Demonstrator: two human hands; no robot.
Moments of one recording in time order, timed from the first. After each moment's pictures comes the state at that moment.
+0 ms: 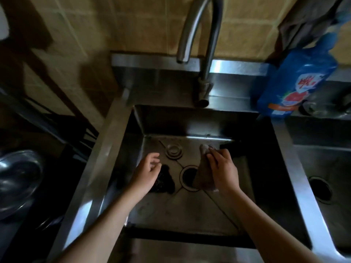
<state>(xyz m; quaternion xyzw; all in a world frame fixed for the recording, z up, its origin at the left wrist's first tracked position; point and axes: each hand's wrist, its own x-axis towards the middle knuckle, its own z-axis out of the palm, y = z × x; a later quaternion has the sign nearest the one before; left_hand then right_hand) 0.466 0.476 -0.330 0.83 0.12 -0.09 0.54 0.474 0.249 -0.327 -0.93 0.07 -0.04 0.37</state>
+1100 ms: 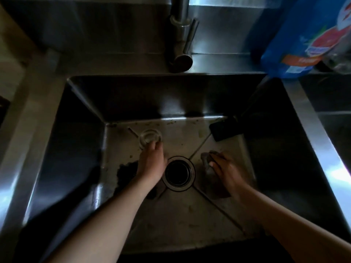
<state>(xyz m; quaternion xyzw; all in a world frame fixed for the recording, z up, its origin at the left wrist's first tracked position) 0.551 0.402 -0.493 0.98 -0.05 -0.10 0.18 0.488 0.181 -0.460 -0.95 0.07 0.15 0.25</state>
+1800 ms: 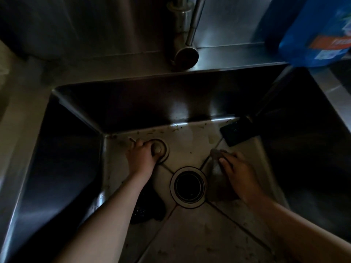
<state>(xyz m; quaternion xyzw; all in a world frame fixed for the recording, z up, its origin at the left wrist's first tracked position) 0.613 0.439 -0.534 0.99 0.02 -0.10 0.13 0.519 0.191 -0.502 -0.93 0.15 0.03 0.32</state>
